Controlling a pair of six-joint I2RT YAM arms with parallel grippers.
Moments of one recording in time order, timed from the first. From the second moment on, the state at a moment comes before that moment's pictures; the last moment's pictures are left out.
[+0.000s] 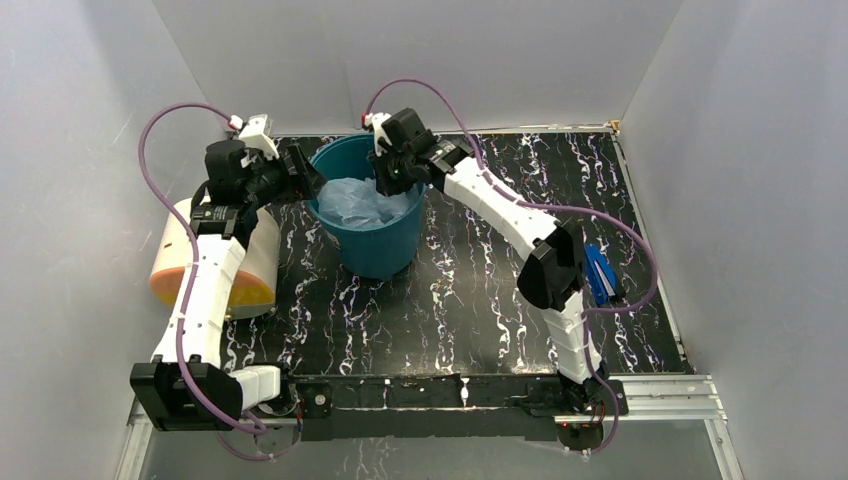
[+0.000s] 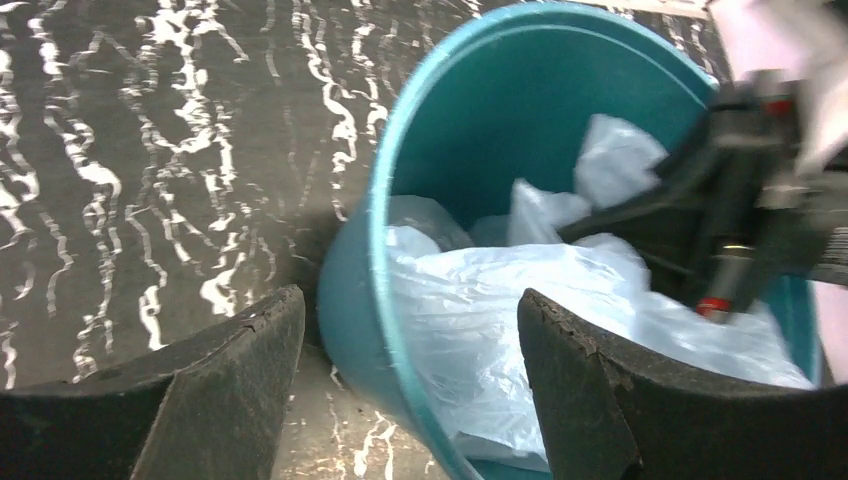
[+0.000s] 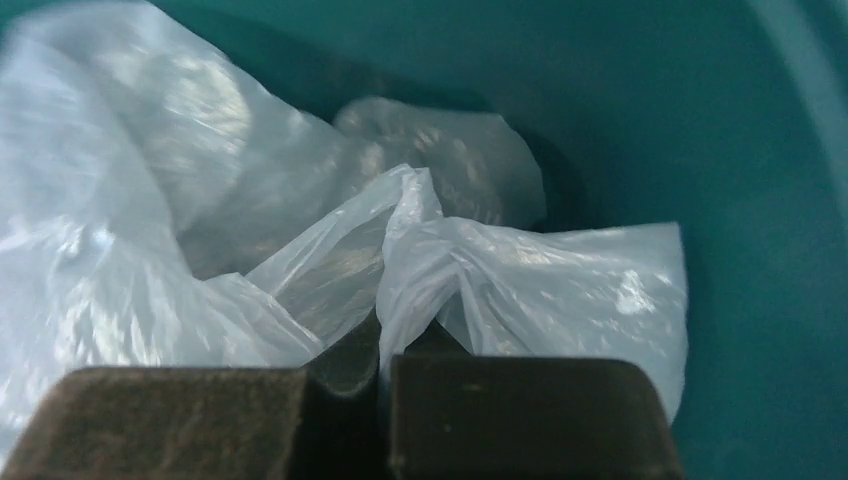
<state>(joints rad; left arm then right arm) 0.00 1.20 1.21 -0.47 0.33 -0.24 0.80 2.13 2.24 -0.81 -0.18 0.19</state>
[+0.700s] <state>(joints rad) 0.00 1.34 1.23 -0.49 0.59 -0.20 0.91 2.07 1.85 -0.78 0.20 0.00</state>
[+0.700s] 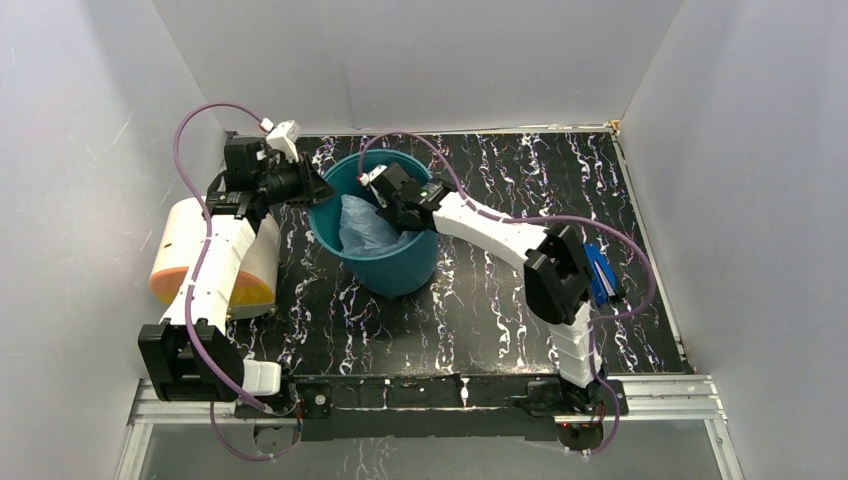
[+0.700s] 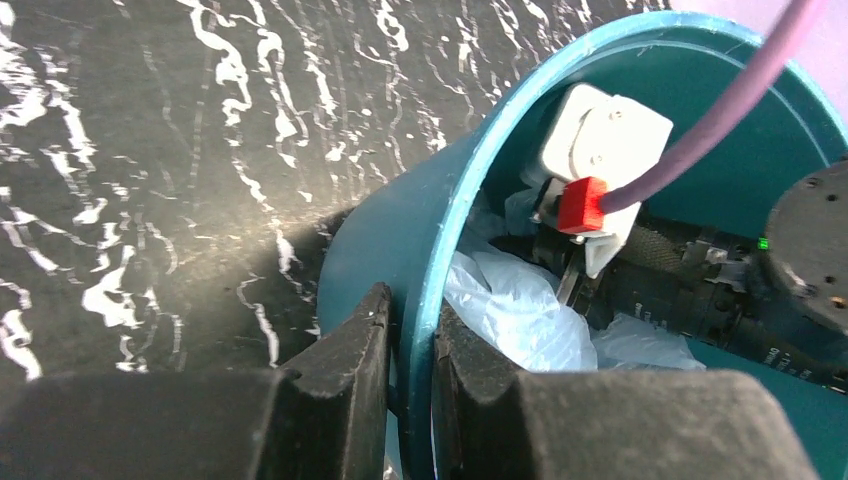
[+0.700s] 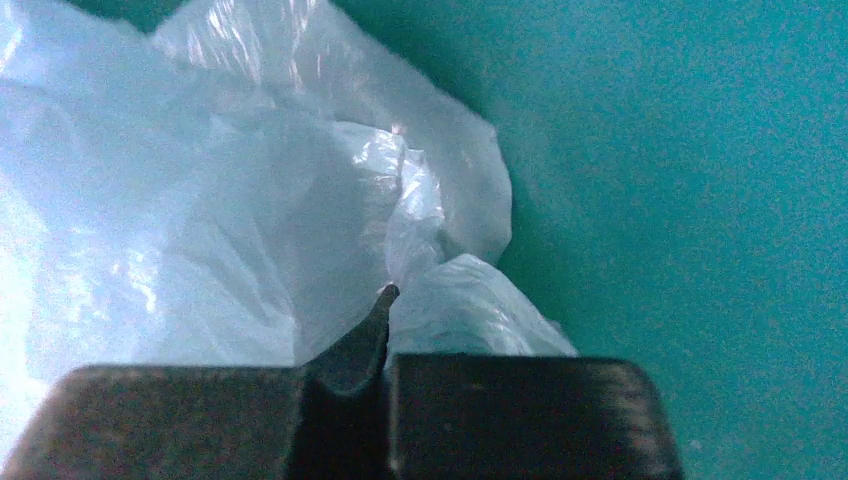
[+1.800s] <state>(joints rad) -0.69 1.36 1.31 -0.56 -0.26 -0.53 0.66 1.52 1.38 -0.62 -0.14 0.14</state>
